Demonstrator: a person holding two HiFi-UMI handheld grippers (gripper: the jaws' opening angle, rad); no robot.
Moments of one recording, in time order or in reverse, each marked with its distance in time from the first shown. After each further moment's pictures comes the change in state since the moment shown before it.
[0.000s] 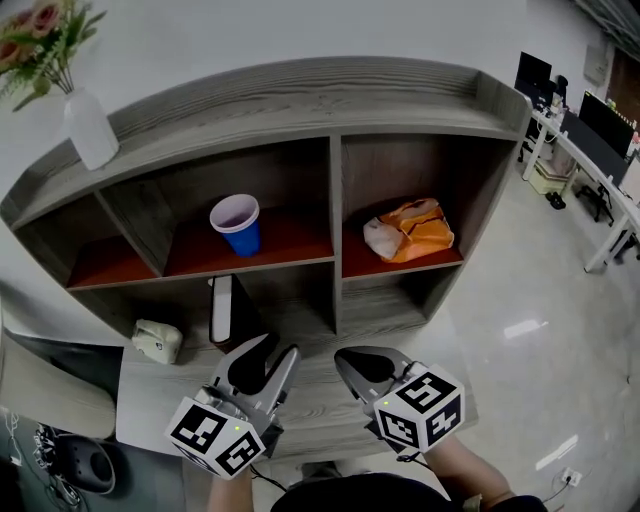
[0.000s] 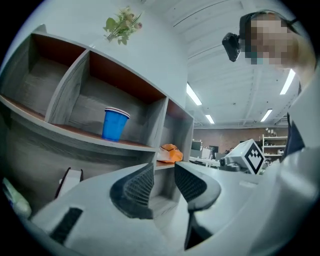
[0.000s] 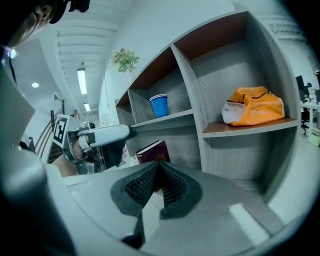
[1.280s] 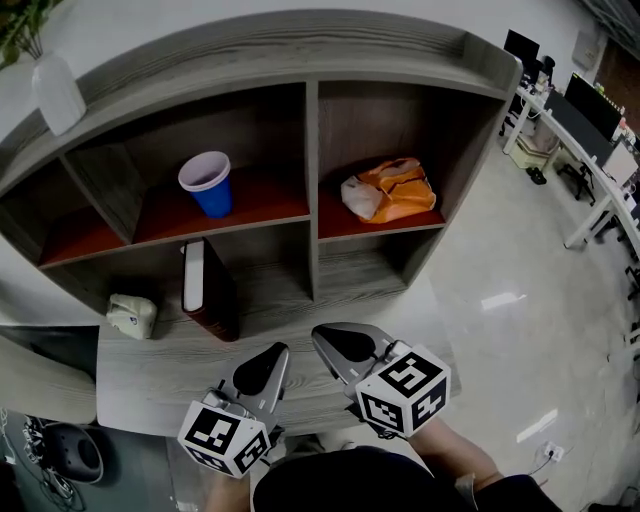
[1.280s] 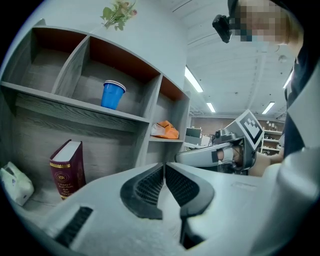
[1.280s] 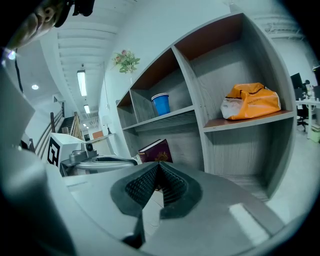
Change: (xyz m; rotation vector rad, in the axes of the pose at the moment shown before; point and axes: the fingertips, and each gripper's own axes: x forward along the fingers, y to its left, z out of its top) left arm -0.010 -0.021 -0.081 -0.002 0.145 0.022; right arm -0.002 0.009 -0.015 0.016 -0.021 0.003
